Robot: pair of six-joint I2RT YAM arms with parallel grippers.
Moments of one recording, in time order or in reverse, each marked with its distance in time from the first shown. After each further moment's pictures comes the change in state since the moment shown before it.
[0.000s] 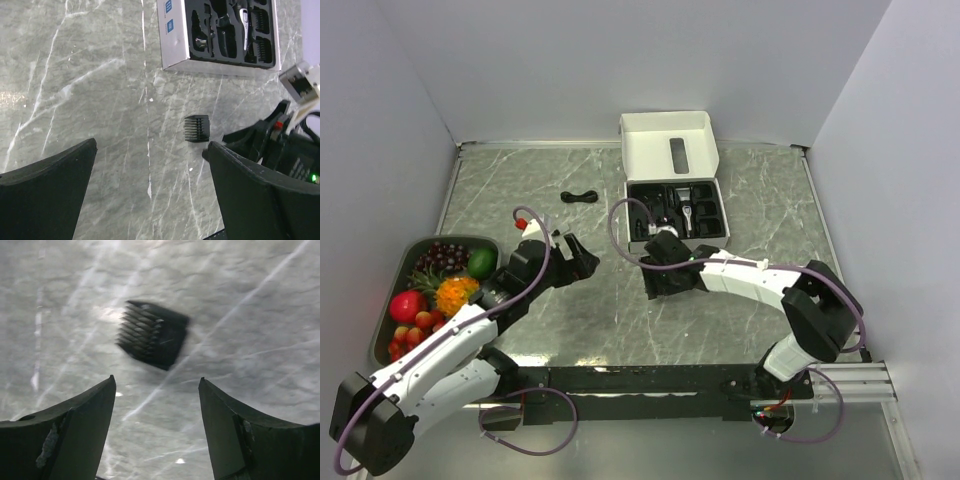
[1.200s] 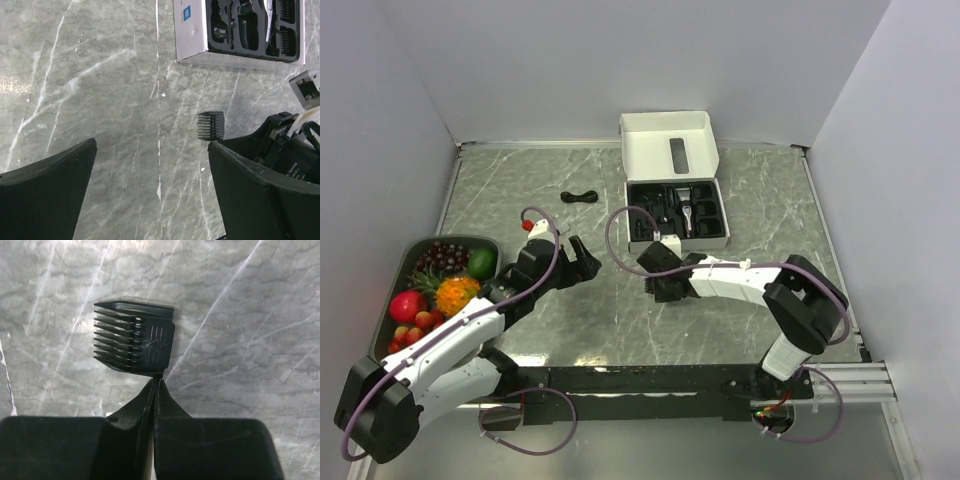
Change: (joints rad) left arm 0.000 0.079 -0.013 0.025 0.000 0.005; right arm 0.057 0.077 -0.039 0.038 0.152 0.200
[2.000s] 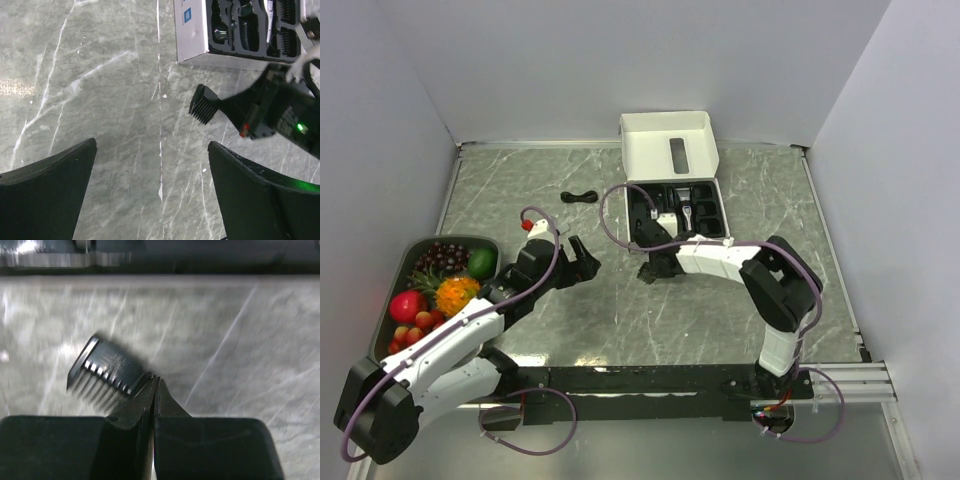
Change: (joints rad) left arm 0.000 0.000 0.000 -0.001 -0.008 0.010; right arm -0.095 0.173 0.198 -0.017 0.087 -0.048
